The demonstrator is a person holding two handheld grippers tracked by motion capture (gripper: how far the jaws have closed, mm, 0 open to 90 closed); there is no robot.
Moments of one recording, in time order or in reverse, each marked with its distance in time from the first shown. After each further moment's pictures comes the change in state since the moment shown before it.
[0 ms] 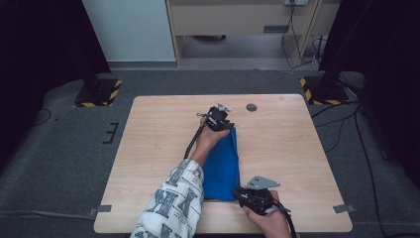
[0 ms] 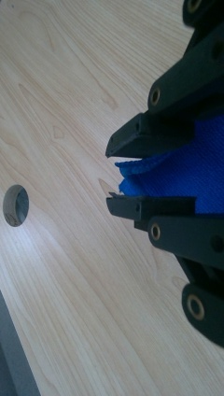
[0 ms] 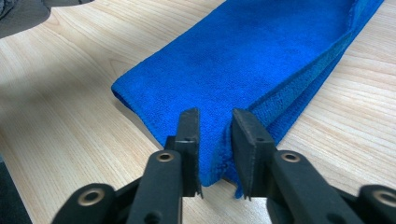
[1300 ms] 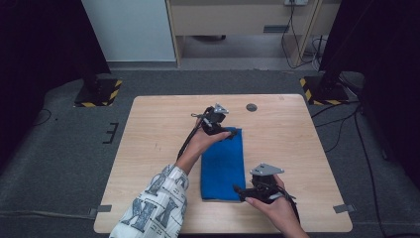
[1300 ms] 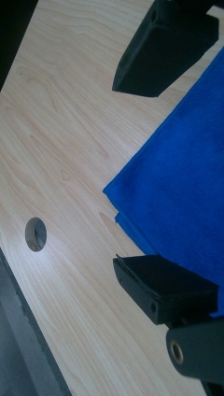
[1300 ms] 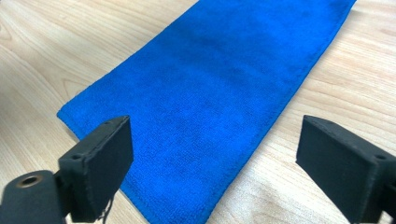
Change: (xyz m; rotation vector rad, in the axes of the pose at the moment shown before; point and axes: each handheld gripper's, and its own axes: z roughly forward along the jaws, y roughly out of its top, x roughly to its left) left arm -0.022 0.003 -0.056 -0.029 -0.052 0.076; right arm -0.028 0.023 -0.001 0.018 -0.081 0.023
